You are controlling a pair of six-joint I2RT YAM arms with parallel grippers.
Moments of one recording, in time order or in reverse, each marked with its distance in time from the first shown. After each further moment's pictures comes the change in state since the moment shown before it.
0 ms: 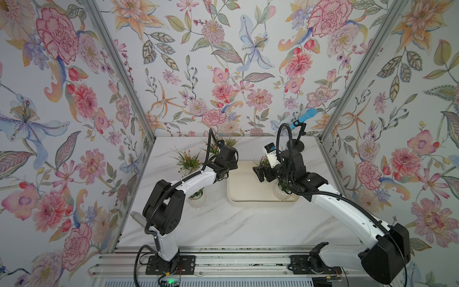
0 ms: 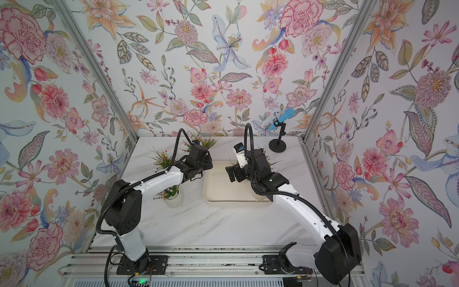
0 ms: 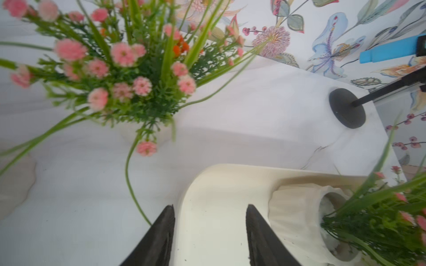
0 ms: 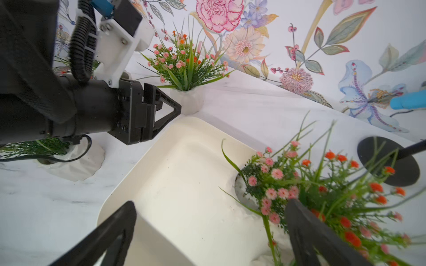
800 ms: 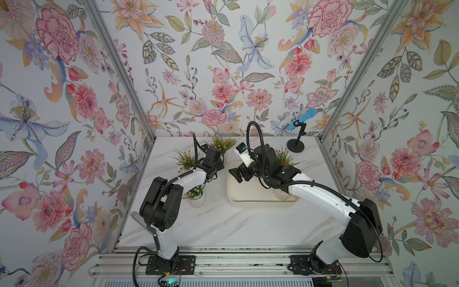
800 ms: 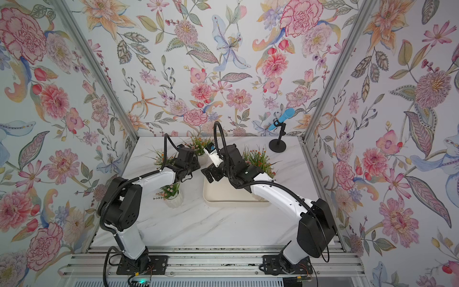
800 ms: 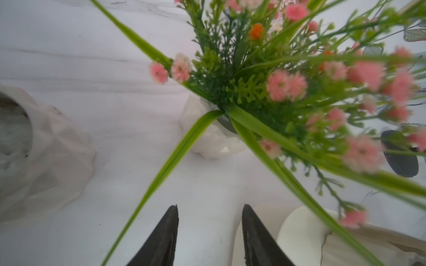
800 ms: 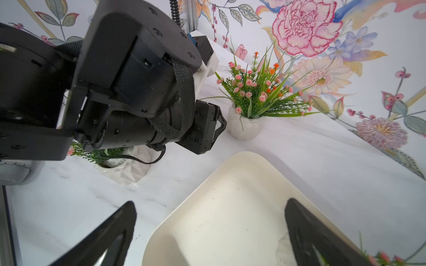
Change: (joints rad) left arm 0.157 0.048 -0.091 0.110 0.033 -0.086; right arm 0.154 0.236 0.200 0.042 -0.039 -0.082
